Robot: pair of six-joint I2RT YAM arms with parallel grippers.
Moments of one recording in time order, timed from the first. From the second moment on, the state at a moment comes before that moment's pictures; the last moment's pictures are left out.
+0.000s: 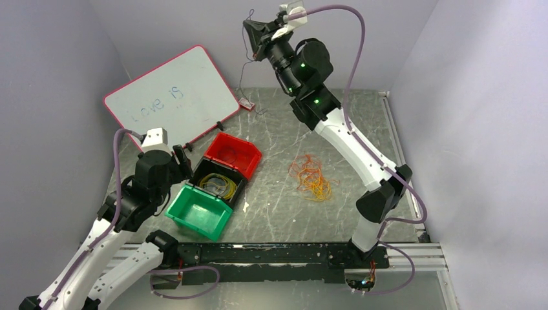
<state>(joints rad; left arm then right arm) -0.53 0.64 0.86 -0.73 -0.51 -0.49 0.72 1.77 1.99 0.24 0.07 -0.02</state>
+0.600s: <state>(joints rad) -0.53 0.64 0.86 -0.73 -0.51 -0.49 0.74 1.67 2.01 0.28 -0.13 0.15</state>
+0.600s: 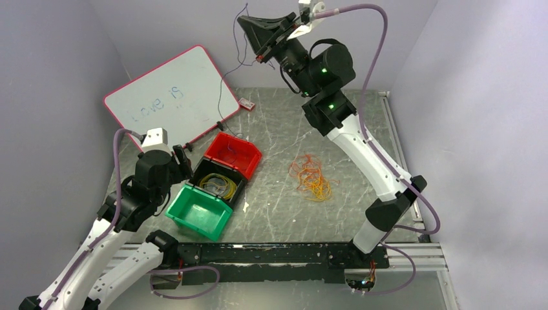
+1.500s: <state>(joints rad) -0.53 0.63 0.85 -0.73 -0.51 -0.49 0.75 1.67 1.55 0.29 -0.20 0.33</state>
